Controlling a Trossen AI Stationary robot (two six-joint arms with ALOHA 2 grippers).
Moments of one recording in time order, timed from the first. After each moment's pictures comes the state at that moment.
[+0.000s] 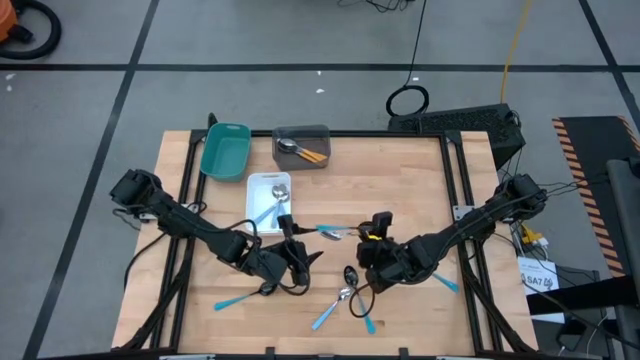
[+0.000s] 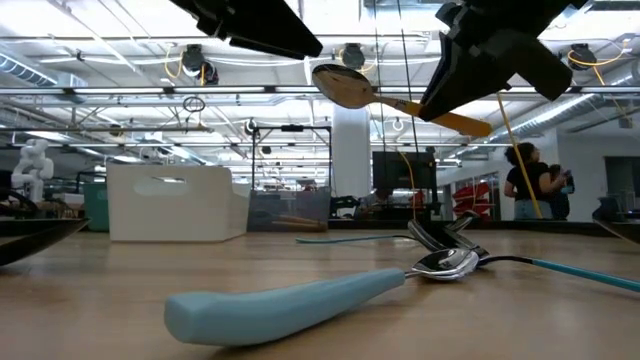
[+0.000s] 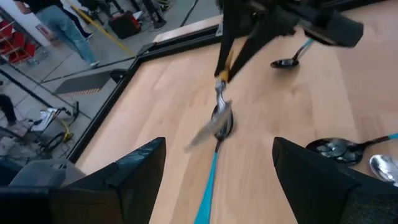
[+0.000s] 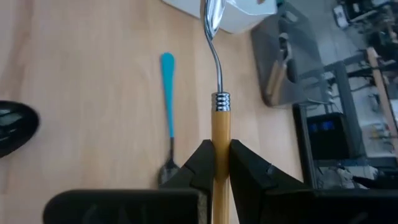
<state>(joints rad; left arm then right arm) -0.46 1.62 1.00 0.07 -0.78 0.01 0.49 1.60 1.08 -0.70 0.85 0.18</state>
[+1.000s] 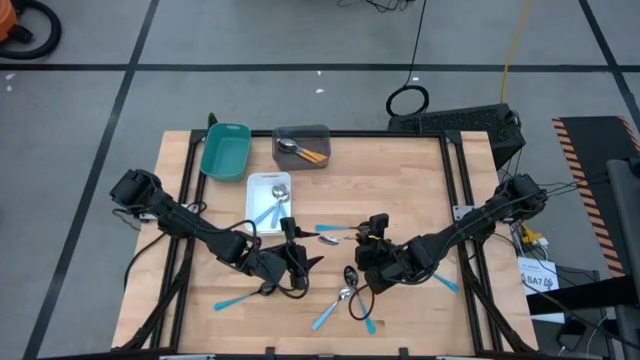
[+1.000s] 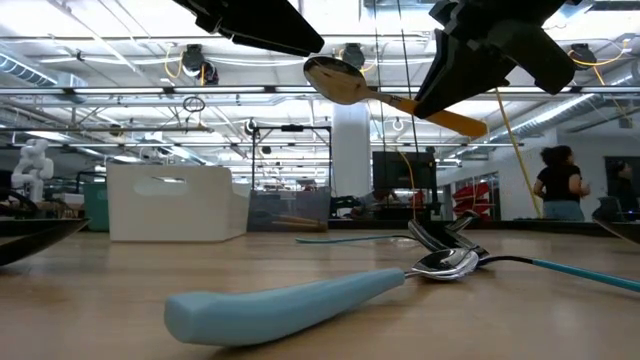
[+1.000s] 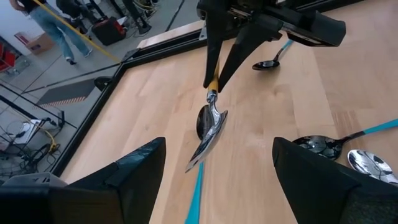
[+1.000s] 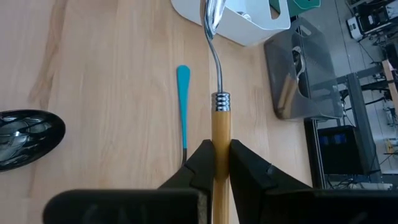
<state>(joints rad) -0.46 1.62 1.00 0.08 -0.72 0.04 0.49 1.60 1.08 -0.64 0.81 0.12</state>
